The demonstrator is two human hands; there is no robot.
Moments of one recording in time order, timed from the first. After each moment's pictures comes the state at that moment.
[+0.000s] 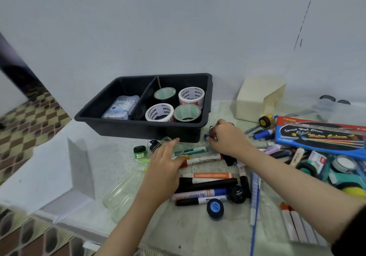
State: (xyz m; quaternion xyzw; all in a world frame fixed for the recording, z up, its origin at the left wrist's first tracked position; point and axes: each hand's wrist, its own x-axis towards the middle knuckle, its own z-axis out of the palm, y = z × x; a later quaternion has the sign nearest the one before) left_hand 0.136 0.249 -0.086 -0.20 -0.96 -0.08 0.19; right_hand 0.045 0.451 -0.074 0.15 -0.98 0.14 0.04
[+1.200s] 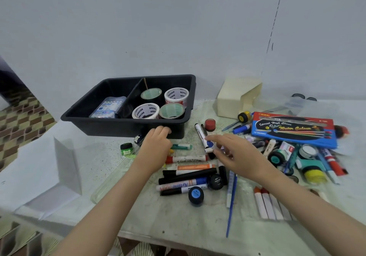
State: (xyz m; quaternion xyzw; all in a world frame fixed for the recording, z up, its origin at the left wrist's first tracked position) left_hand 0.099 0.268 -0.066 -0.23 -0.96 0.10 0.15; right_hand 0.139 0.515 -0.065 0.27 -0.91 0.27 0.14
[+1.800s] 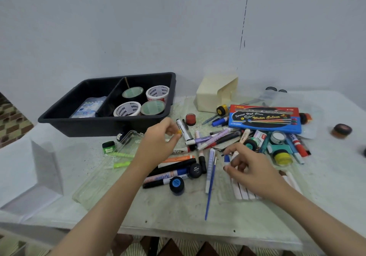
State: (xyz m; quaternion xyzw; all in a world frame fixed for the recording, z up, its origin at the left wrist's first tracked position) left_hand 0.131 0.322 -0.045 -0.21 -0.90 -0.34 0.15; right_hand 0.218 0.566 -0.074 0.11 -0.90 0.42 0.07
